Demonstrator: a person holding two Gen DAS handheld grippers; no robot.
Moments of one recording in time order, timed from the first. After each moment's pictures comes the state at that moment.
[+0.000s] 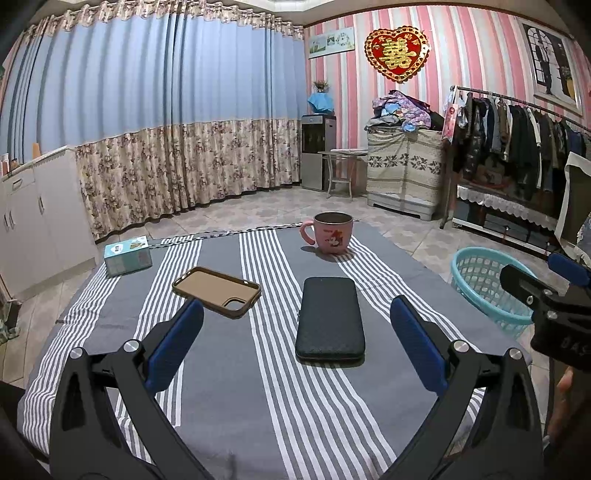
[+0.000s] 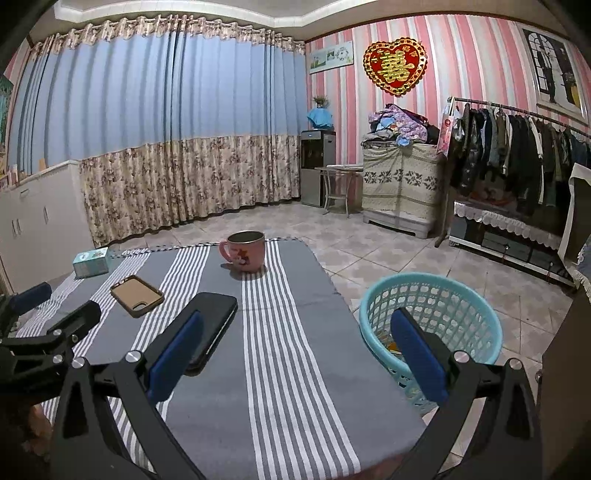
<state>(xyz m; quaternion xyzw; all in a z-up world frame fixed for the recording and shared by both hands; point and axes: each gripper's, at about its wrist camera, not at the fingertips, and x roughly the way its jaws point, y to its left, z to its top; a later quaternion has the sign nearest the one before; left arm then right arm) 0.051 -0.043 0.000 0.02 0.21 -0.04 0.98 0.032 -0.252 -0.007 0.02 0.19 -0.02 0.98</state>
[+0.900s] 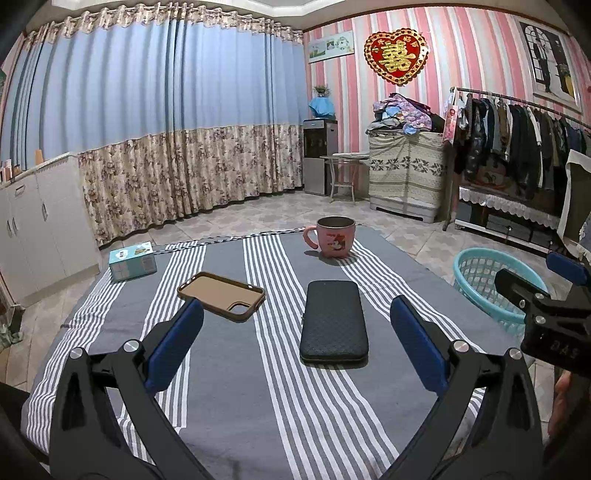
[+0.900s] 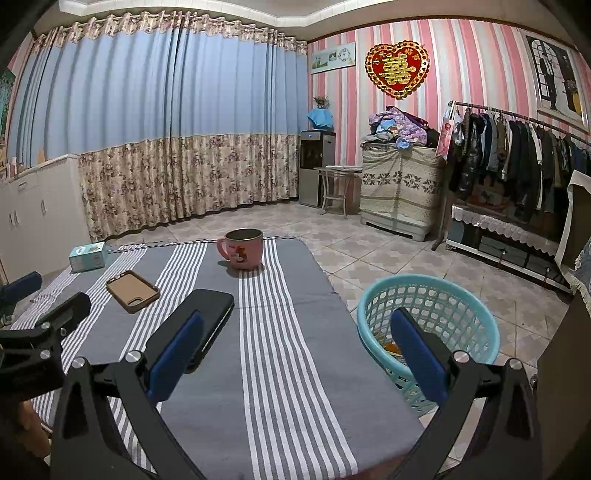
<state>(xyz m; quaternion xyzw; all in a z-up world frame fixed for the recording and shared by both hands) 0.046 -0.039 0.003 0.03 0.20 -0.03 0.98 0.032 -0.250 -0.012 0.01 0.19 -0.03 0.98</state>
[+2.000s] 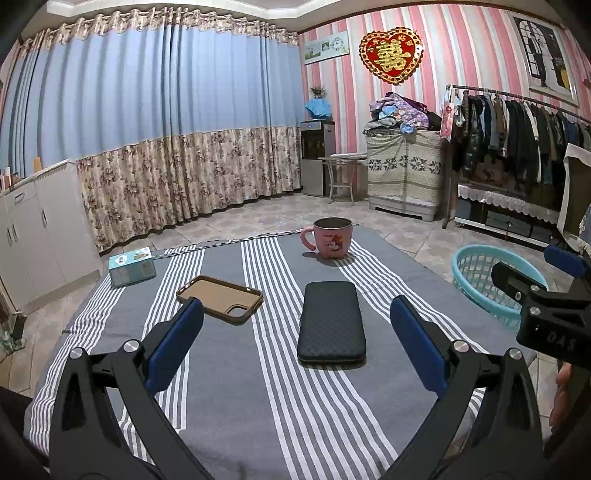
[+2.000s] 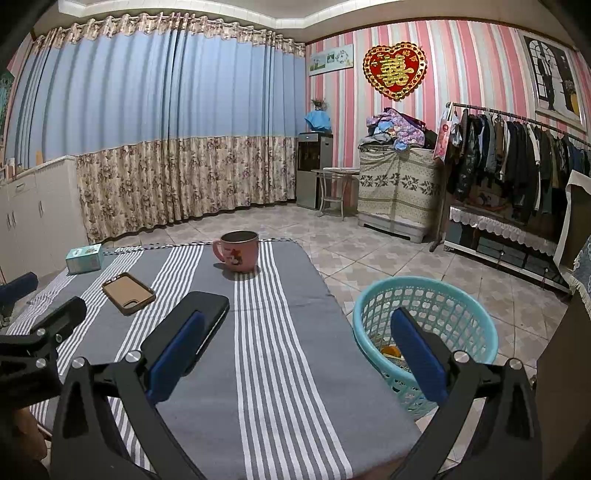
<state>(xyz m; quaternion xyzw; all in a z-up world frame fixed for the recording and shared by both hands) 0.045 -0.047 0.001 0.04 0.20 -0.04 0.98 0.037 -0.258 -0.010 0.01 0.19 -0.03 0.98</state>
